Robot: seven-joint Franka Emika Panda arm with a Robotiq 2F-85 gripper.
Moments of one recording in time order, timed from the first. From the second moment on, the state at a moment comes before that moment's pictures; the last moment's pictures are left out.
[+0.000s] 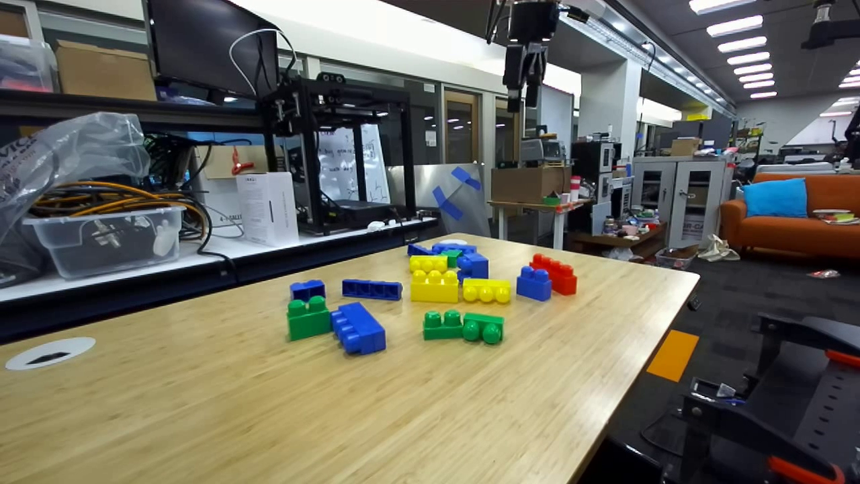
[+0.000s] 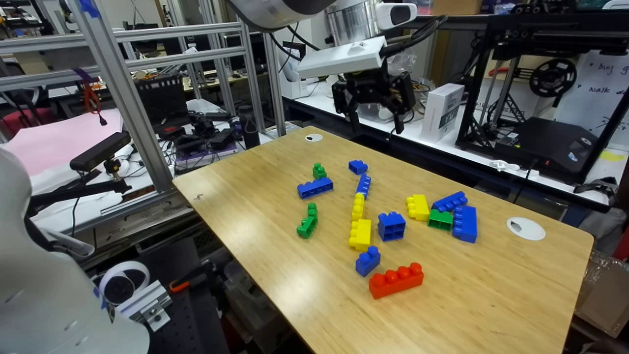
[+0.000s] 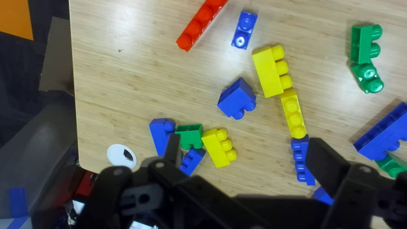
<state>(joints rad) 0.06 -0.10 -0.11 -2.20 -0.18 2.34 -0.33</state>
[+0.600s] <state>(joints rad) 0.07 0.15 -0.03 -2.08 -0.07 2.40 -0.52</state>
